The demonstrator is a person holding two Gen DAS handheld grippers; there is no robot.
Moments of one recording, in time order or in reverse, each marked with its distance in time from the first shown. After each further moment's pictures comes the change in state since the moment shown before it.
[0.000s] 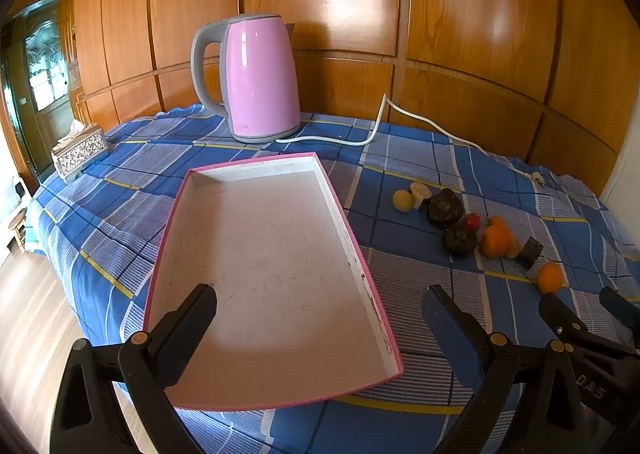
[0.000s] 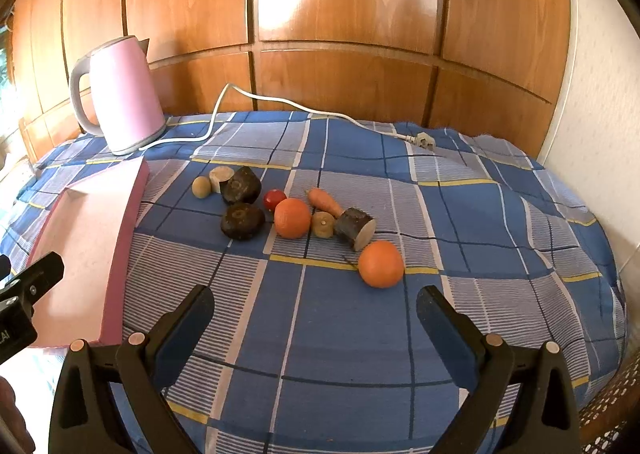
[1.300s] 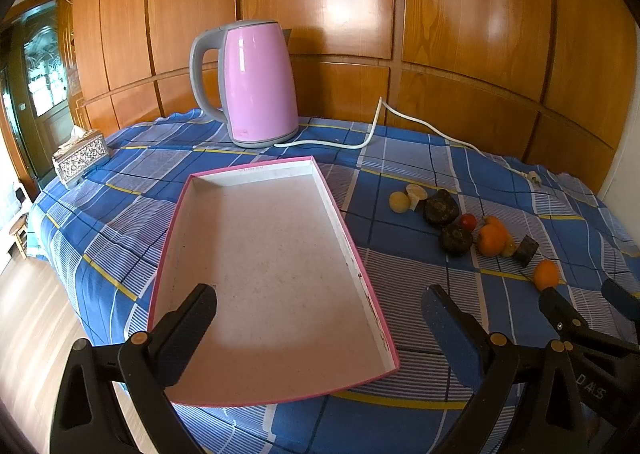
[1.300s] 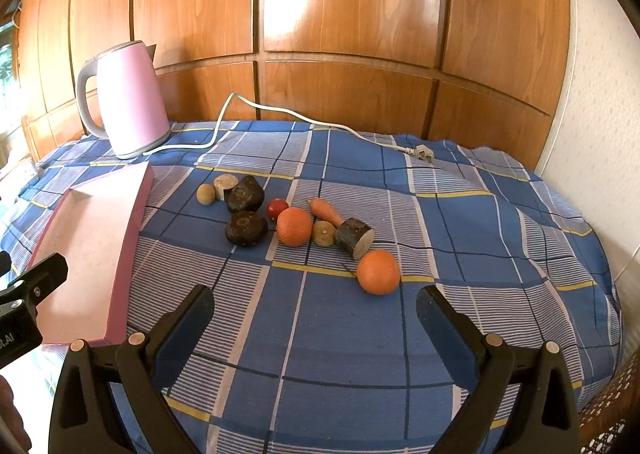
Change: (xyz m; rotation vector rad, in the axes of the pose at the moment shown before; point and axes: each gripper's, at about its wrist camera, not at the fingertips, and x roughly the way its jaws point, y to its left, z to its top) left arm -0.008 -0.001 -0.001 0.014 -0.012 -0.002; right arm -0.010 0.004 0.001 -0.020 -0.036 -0.008
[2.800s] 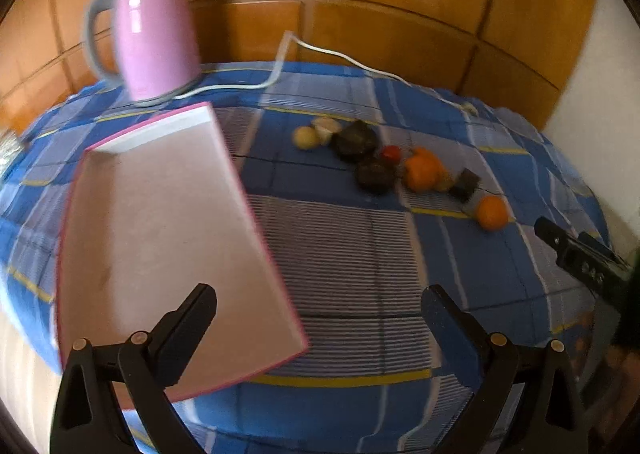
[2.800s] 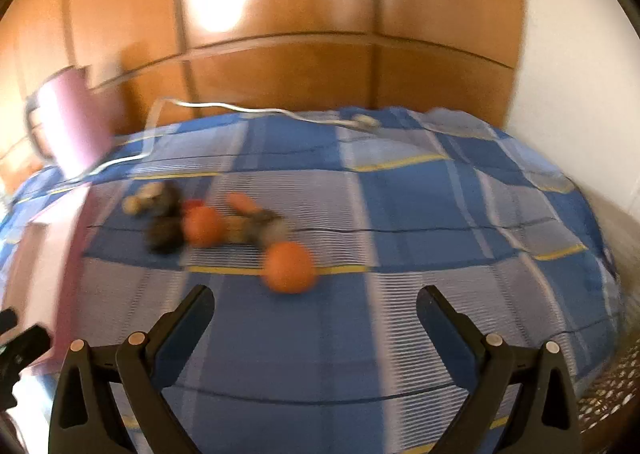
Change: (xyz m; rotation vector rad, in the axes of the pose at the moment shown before) left arm 0.037 -0.050 -0.006 0.140 0.229 -0.278; right arm 0.026 -0.079 -0.004 0.163 0.071 -0.089
